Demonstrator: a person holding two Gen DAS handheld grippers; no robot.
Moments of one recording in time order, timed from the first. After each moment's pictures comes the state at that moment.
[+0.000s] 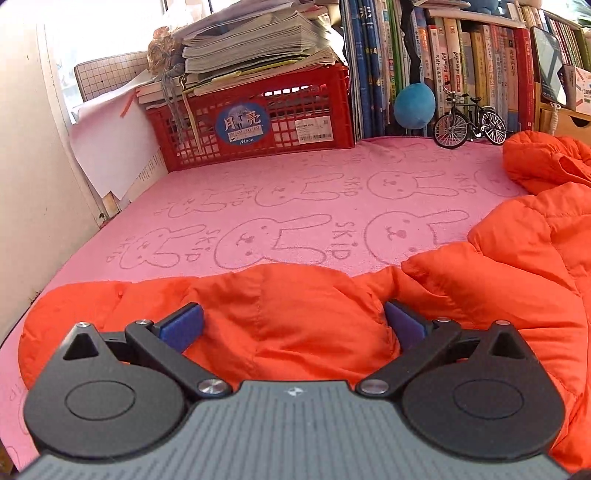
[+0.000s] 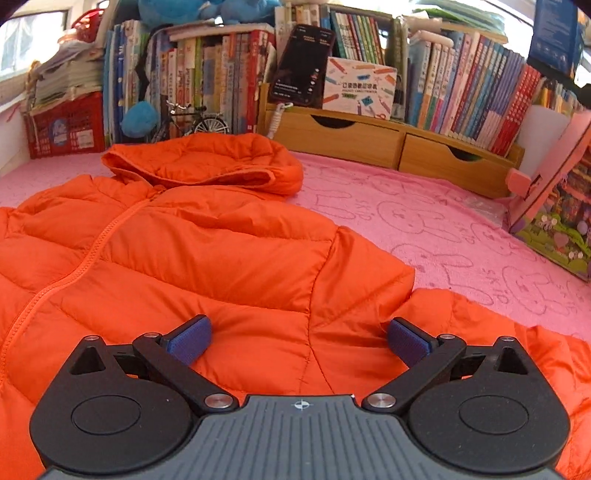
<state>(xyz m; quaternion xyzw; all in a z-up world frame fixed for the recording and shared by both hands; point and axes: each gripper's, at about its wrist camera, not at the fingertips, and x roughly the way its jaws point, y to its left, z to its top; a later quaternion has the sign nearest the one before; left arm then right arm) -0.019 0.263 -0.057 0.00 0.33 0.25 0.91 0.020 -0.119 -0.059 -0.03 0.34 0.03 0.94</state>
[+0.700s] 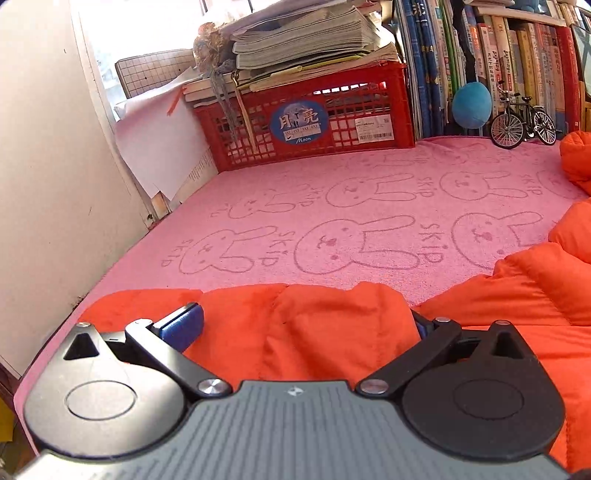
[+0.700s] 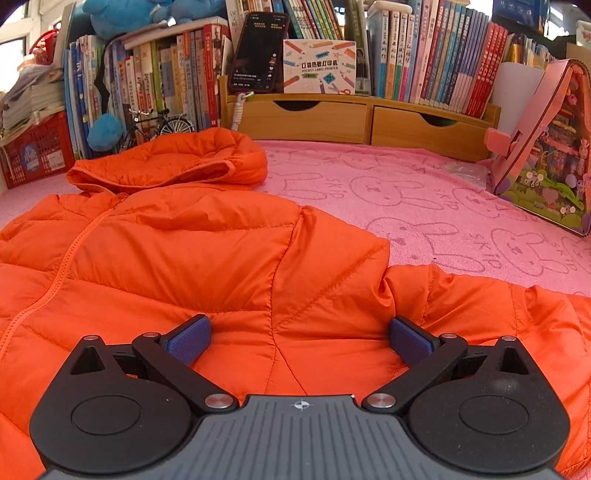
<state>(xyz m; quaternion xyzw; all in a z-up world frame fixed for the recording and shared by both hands) -0.028 0.299 -0.055 0.03 0.32 0.32 0.89 0.026 -0.127 -0.065 0.00 0.35 0.01 0.94</state>
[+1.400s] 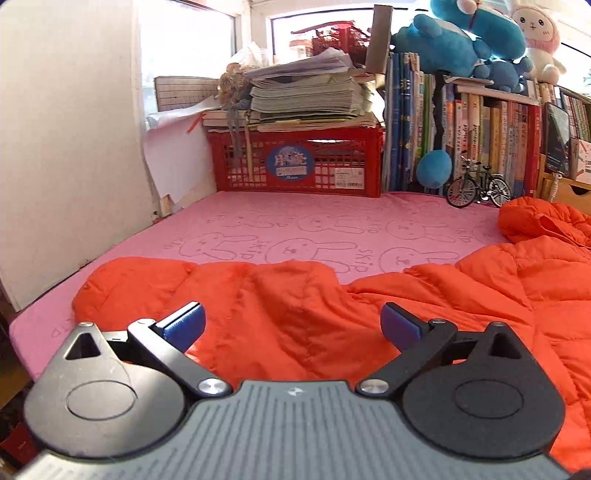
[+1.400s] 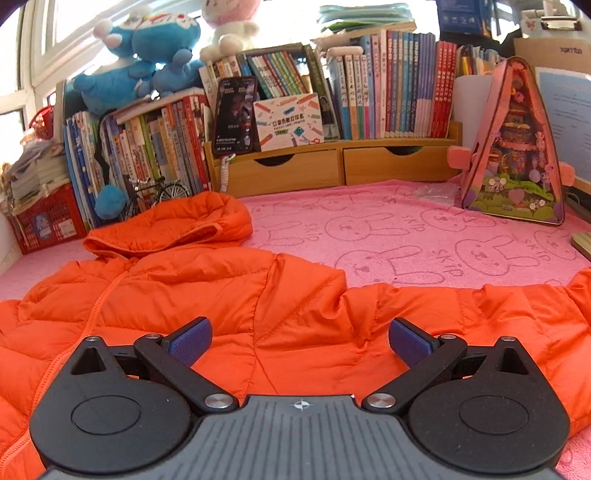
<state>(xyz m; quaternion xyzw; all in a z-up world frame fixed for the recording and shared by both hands) -0.098 0.237 -0.032 -0.05 0.24 0.32 0.91 -0.026 -0.179 -0.037 0.08 0.26 0.00 0.96</state>
